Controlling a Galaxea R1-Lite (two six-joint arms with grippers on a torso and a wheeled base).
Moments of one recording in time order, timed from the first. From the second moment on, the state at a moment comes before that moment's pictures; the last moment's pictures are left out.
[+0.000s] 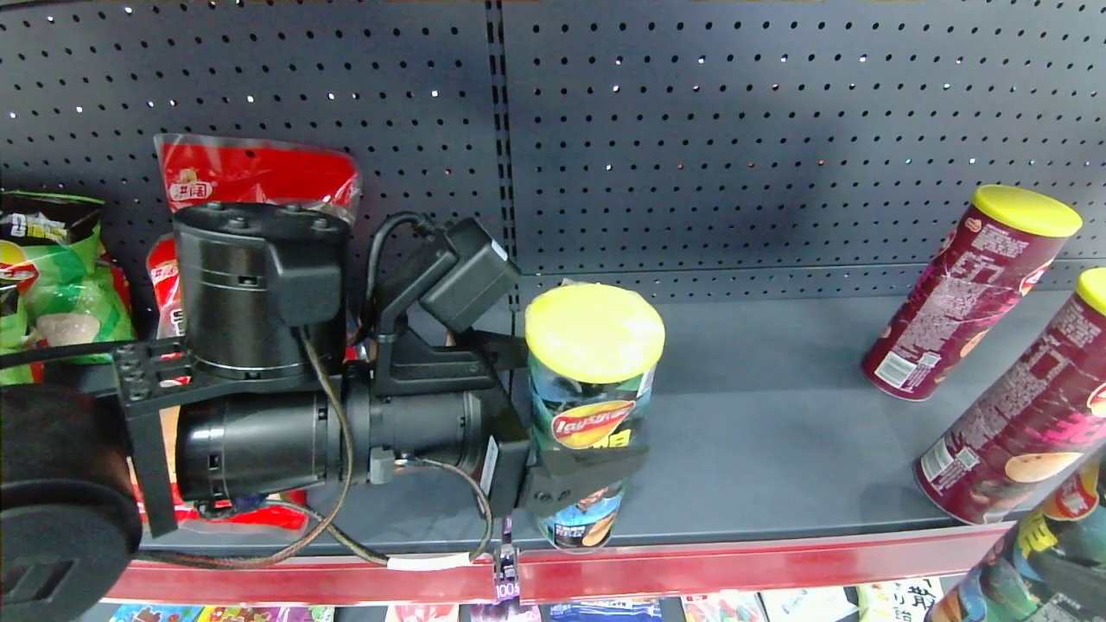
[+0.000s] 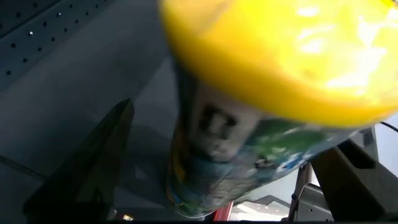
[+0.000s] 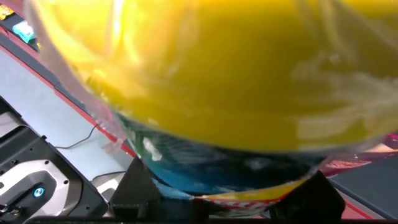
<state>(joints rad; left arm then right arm) -0.75 1.58 -0.84 -0.47 -0.41 0.07 0.34 0.69 -0.48 0.07 0.25 -0.18</state>
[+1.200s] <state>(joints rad) -0.57 1.26 -0.47 -0.53 -0.37 0.07 0.55 1.26 -0.86 -0.15 0.21 -0.18</state>
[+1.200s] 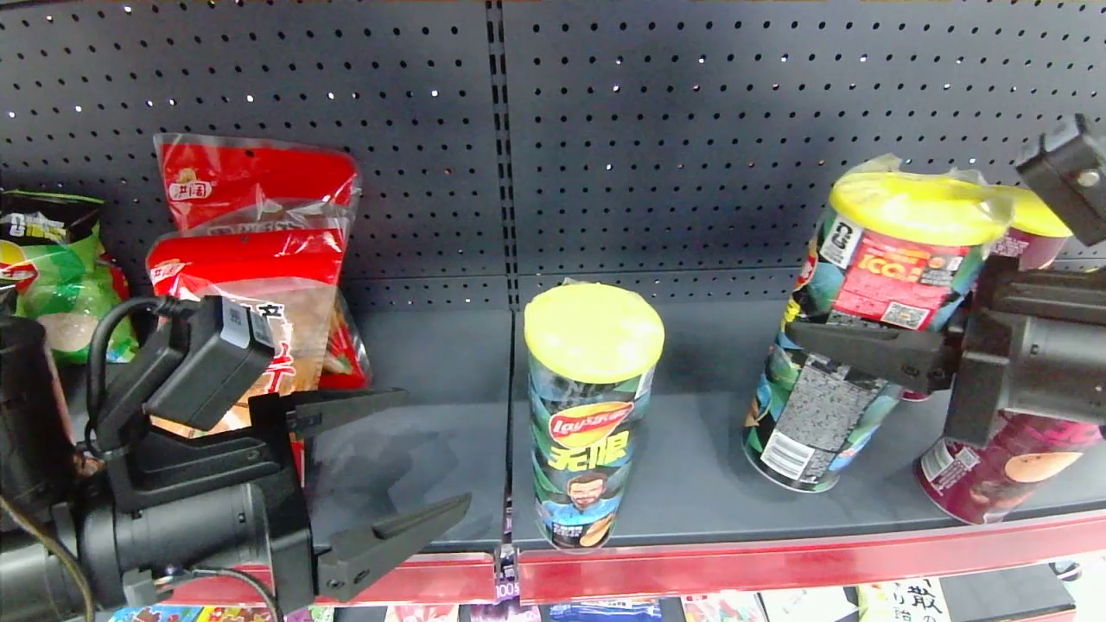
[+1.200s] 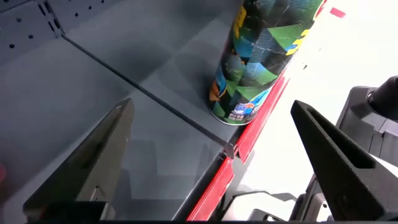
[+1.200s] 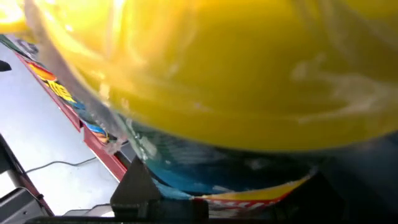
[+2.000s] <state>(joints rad) -0.55 1.15 -0.40 -0.51 -0.27 0.07 0.58 1.63 -1.18 -0.29 0.21 -0.16</state>
